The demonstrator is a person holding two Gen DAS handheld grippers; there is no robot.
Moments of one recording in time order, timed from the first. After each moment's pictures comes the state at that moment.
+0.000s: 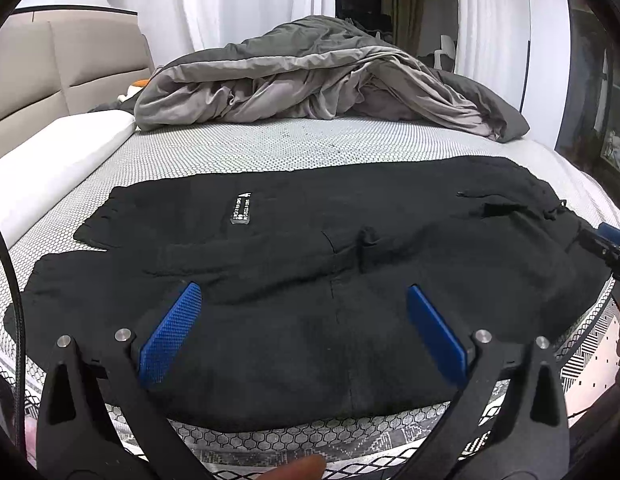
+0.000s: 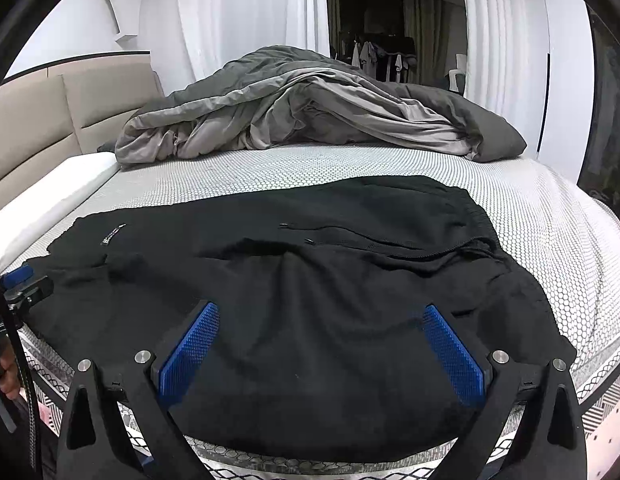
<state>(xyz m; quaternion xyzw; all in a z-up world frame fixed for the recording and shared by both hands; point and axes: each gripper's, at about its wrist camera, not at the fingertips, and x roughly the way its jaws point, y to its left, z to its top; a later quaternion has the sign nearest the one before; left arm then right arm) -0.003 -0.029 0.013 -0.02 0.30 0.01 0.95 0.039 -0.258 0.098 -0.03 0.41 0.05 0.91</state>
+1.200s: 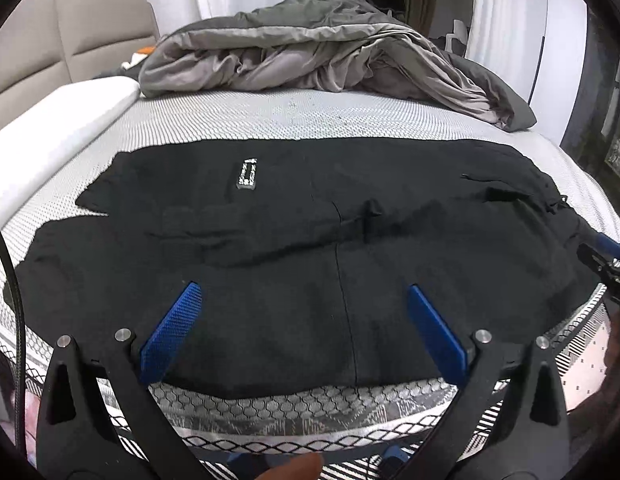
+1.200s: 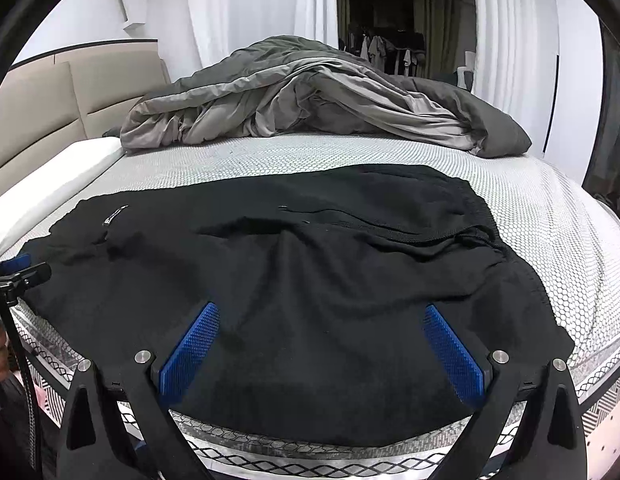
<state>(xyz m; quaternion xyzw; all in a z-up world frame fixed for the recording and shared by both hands) -0.008 -0.011 0.009 -0.05 0.36 0.00 0.93 0.028 -0.260 0.091 -0.04 0.42 0.07 0.90</state>
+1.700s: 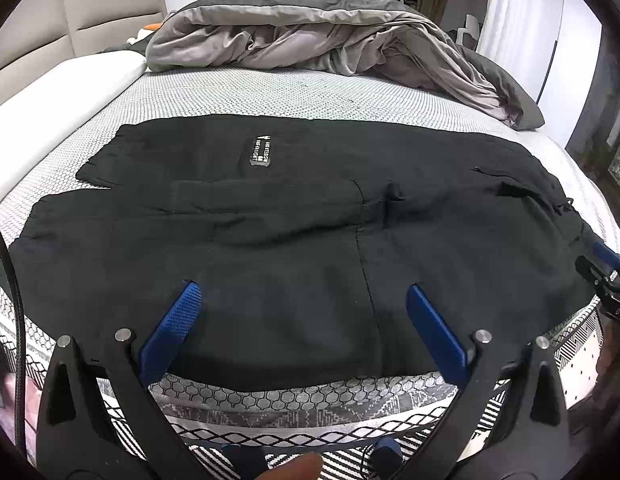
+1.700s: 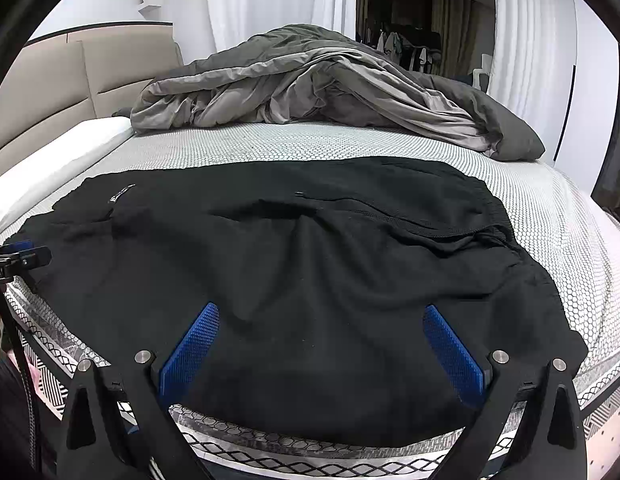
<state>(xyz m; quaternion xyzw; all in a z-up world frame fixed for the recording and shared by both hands) -0.001 0.005 -0.002 -0.07 0.38 0.02 0.92 0.029 -0.250 0.079 -0.07 0.43 0.08 0.90</state>
